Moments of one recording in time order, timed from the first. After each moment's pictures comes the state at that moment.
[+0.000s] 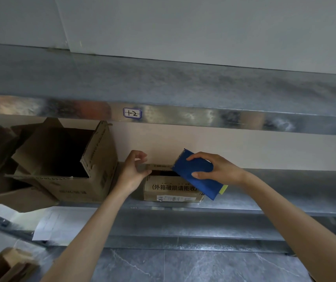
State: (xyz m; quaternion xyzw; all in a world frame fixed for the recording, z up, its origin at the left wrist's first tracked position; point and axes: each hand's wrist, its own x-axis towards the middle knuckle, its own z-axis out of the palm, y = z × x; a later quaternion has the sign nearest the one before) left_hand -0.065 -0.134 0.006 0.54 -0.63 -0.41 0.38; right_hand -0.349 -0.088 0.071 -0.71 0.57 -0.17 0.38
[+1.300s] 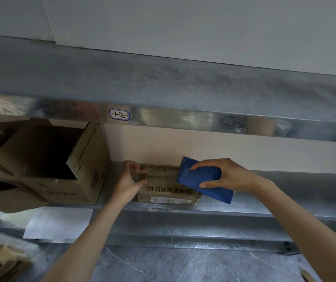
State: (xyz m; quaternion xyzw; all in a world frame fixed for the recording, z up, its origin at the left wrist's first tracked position) left_hand -0.074 -0.129 -0.038 0.57 -0.60 -0.43 0.35; right_hand -0.381 -0.081 0.079 -0.75 0.56 -0.11 0.35
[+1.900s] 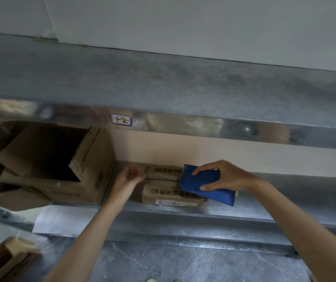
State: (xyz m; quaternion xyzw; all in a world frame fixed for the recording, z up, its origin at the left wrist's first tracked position) left_hand -0.063 -0.131 -0.028 0.57 -0.49 -0.52 0.40; right_hand -0.380 -0.111 0.048 -0.70 0.56 -0.10 0.43
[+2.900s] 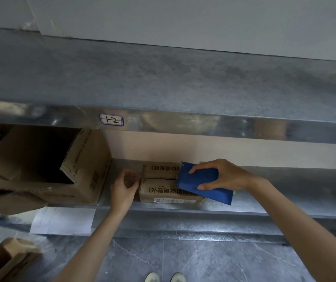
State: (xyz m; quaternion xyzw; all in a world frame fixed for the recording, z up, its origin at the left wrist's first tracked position) left_hand -0.065 -0.122 -0.065 0.62 -0.58 -0.35 0.39; right_hand -0.379 -0.107 0.042 -0.70 0.56 -0.10 0.44
